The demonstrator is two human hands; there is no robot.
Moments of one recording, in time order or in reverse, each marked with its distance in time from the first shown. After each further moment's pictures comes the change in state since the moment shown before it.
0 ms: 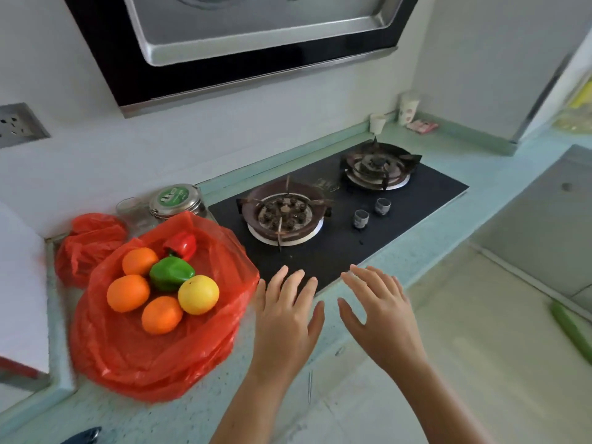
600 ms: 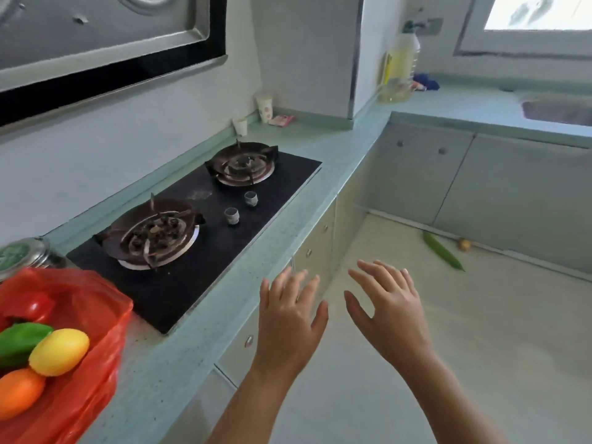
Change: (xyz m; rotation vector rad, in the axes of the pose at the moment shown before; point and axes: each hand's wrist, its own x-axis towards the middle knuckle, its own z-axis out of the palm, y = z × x) left_hand -0.024 0.193 0.036 -0.258 -0.123 0.360; right_hand -0.137 0.111 -0.135 -0.189 0.253 0.330
